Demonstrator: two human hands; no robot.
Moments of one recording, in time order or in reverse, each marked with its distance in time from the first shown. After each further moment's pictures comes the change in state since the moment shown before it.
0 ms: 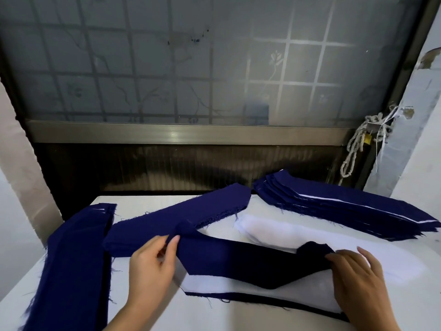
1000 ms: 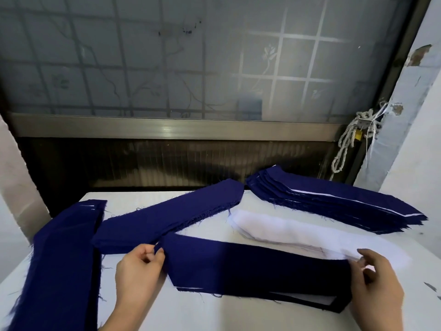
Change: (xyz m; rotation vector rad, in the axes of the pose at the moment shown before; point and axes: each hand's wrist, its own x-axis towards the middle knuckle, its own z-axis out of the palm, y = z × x) left_hand -0.008 -0.022 0.006 0.030 -0.045 -0.579; right_hand -0.014 0.005 -0.020 0.517 0.014 0.780
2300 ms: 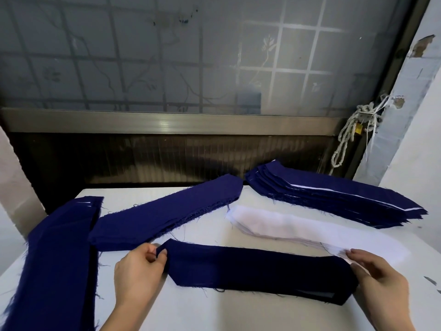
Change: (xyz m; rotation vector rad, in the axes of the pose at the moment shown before) left_hand -0.010 0.012 -0.002 0.285 -0.013 0.052; right_hand 0.010 0.024 0.001 0.233 -0.072 0.294
